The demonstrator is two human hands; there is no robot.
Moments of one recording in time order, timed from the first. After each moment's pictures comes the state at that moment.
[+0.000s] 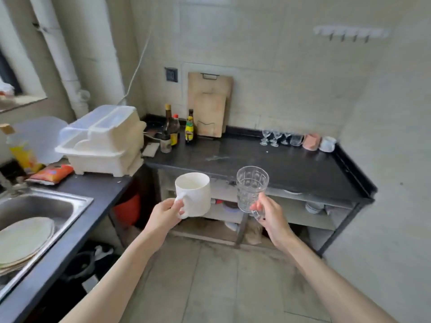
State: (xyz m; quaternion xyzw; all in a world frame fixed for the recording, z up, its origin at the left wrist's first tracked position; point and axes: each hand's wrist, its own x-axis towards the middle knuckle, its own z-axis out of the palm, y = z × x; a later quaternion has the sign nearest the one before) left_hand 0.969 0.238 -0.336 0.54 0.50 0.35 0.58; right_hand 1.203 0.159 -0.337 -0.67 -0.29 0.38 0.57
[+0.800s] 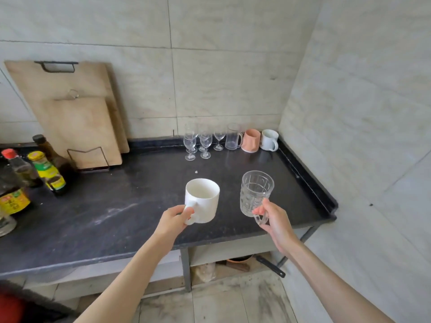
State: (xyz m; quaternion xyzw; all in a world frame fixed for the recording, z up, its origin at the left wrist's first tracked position) left_hand 1.423 0.517 -0.393 0.62 0.44 0.16 0.63; right_hand 1.598 0.355 -0.374 -0.71 -0.11 0.32 0.62
